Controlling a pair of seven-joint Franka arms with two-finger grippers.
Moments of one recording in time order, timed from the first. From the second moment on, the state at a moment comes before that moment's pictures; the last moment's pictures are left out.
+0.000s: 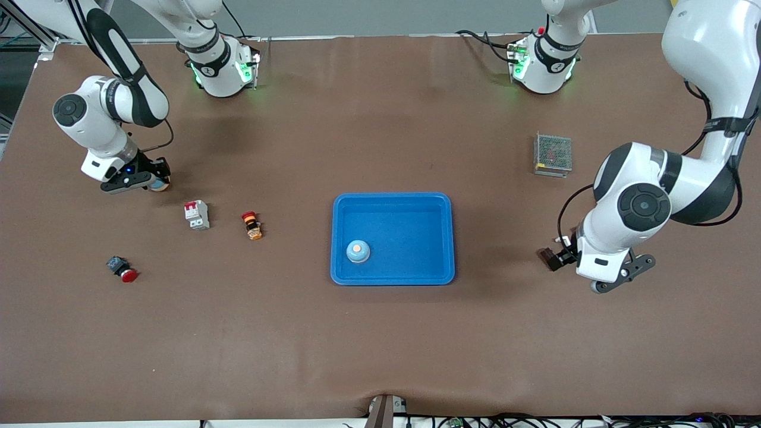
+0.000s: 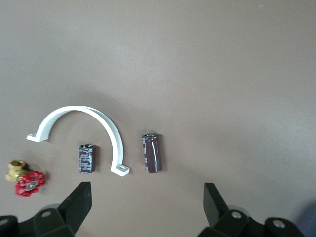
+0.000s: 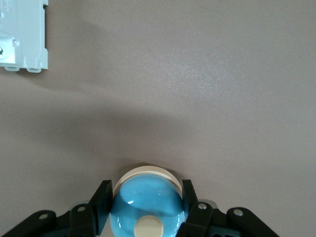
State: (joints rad) left arm 0.33 0.51 -0.65 -1.63 0.48 1.95 -0.91; right arm -0.30 0.11 -0.06 -2.71 -0.18 2.87 -0.52
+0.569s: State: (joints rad) left arm 0.33 0.39 -0.70 -1.60 0.48 1.86 -0.81; right arm -0.30 0.13 -0.06 -2.71 -0.18 2.88 -0.52
